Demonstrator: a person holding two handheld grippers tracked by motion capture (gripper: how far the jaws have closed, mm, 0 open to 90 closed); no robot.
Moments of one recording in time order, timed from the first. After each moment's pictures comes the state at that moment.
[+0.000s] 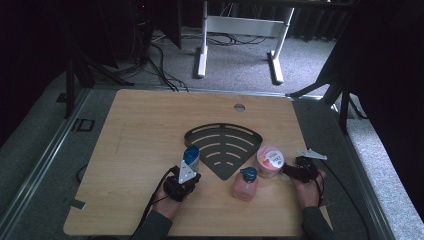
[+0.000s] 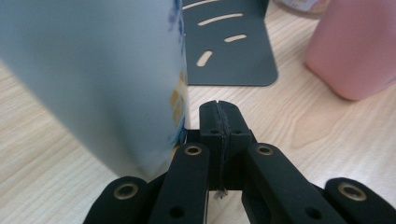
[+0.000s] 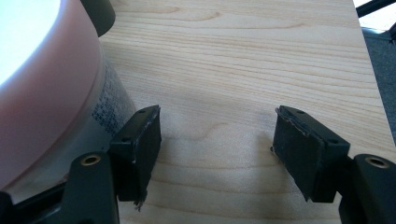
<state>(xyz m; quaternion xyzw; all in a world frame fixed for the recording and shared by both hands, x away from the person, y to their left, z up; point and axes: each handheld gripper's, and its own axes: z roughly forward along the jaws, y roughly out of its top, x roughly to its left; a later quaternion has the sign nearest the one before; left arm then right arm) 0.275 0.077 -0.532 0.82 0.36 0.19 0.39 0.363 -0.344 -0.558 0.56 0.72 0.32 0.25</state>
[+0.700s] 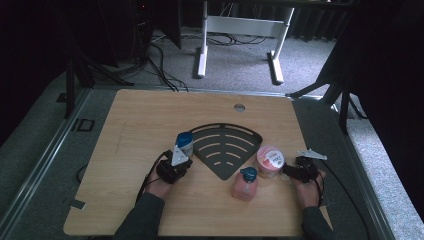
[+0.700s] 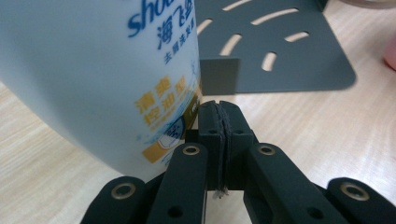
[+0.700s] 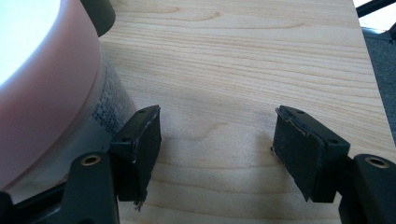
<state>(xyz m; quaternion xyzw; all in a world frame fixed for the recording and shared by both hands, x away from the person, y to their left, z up) 0.329 0.106 -0.532 0.83 0.36 0.20 0.37 0.363 -0.344 -0.558 0.56 0.72 0.32 0.25</state>
